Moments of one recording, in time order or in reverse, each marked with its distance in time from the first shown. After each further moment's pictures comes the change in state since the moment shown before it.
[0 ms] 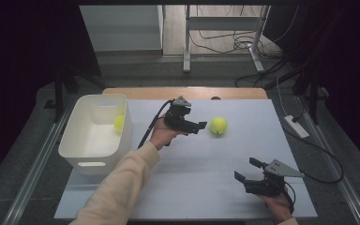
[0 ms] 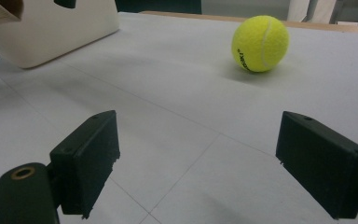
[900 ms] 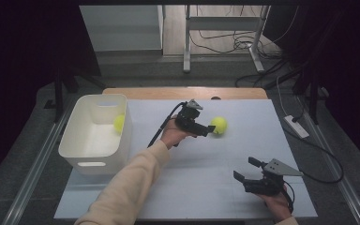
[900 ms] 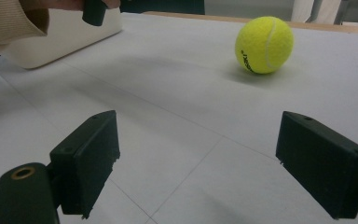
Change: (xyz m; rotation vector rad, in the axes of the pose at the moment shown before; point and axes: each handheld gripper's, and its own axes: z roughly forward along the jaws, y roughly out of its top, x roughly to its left) left arm -0.007 0.002 0.038 0.065 -0.018 0.043; right arm -0.001 0.001 0.003 -0.003 0.013 -0.001
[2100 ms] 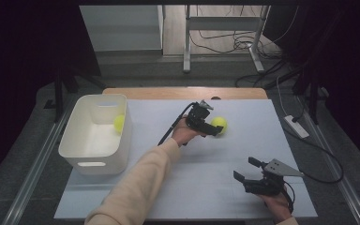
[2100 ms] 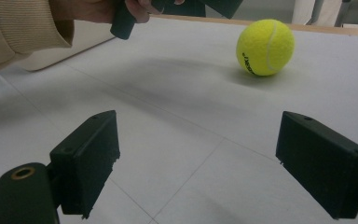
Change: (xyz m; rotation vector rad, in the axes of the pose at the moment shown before) left arm -0.003 0.012 0.040 0.057 0.009 -0.014; right arm 0.001 0.001 -0.001 -0.007 0.003 0.000
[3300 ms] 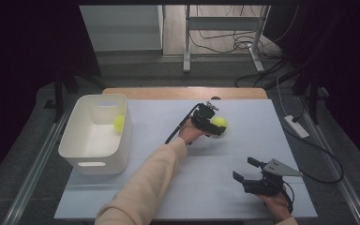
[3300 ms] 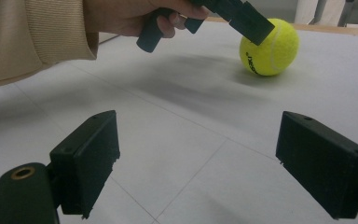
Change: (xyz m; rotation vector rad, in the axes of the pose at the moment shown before) left arm 0.005 0.003 0.037 0.064 0.043 -0.013; right arm 0.001 0.000 0.002 0.003 0.008 -0.004
